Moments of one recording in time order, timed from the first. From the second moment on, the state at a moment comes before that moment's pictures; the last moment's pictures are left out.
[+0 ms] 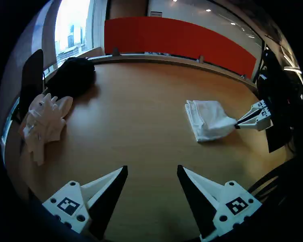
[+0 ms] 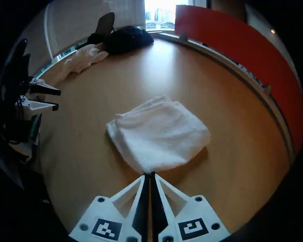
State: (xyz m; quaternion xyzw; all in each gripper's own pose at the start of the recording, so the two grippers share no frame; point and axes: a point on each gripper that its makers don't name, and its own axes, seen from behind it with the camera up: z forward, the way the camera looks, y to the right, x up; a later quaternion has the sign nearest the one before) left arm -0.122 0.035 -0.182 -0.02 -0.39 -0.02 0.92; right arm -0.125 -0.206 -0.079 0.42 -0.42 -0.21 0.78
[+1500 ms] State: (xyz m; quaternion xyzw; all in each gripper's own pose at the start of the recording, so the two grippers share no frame) left arm -0.097 0.057 -0.149 -0.05 -0.36 -0.02 0.93; right arm 0.054 -0.153 0.019 0.38 -0.31 -0.26 0.83
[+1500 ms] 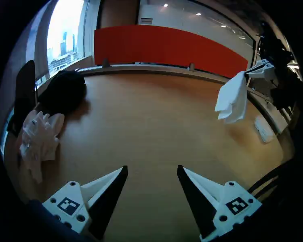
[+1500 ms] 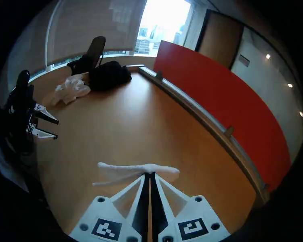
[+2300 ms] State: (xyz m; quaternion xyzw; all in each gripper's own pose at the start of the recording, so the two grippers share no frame) left arm -0.098 0.056 -0.147 -0.05 -0.36 -0.01 0.93; right arm 0.057 -0.023 0.031 0.32 -0.35 -0.27 0.84
